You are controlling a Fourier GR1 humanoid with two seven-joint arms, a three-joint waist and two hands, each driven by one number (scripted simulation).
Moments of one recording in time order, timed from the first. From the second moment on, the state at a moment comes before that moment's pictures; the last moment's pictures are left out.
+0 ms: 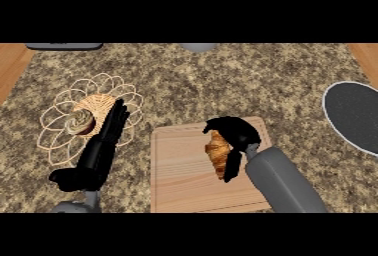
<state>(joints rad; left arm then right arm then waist) -0.04 0.12 -0.19 -1.58 0.07 0.09 -0.10 -0.51 -0.10 0.40 -1.04 0.80 0.33 0.11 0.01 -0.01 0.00</state>
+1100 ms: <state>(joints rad) -0.03 0.09 -0.15 -1.56 0.04 0.07 -0.10 -0.52 -0.11 0.15 -1.03 0.96 0.02 0.34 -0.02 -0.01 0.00</state>
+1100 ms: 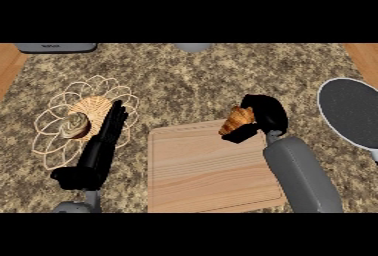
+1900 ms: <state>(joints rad) 0.00 0.09 -0.16 -1.59 0.04 0.06 -0.11 -0.40 -0.14 0.06 -1.58 1.14 -0.18 0.74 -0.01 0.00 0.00</state>
